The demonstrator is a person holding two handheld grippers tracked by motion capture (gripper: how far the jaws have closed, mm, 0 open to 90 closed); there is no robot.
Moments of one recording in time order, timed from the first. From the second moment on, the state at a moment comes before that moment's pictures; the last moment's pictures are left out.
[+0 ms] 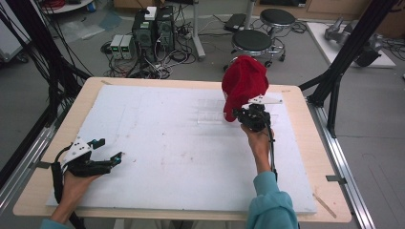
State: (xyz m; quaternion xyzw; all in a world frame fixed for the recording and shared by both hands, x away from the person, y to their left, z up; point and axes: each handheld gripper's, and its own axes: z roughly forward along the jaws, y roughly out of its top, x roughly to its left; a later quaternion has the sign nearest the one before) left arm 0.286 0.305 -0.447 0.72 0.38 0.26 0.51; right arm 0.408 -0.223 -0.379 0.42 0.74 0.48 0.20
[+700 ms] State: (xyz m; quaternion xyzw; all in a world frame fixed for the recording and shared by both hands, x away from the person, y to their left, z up) left arm 0.285 0.306 -0.447 0.72 0.38 0.27 0.52; right arm 0.383 -0.224 -0.374 0.43 0.75 0.44 0.24
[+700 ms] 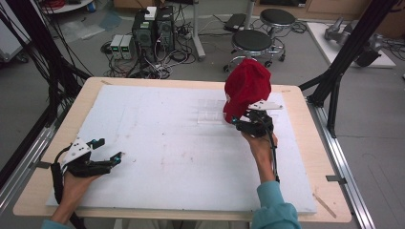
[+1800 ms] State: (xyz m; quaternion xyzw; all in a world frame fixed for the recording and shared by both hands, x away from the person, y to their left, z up) left arm 0.275 0.306 -0.448 0.71 0.37 0.30 0.53; right arm 0.261 -0.265 -0.429 0.38 0.68 0.57 0.26
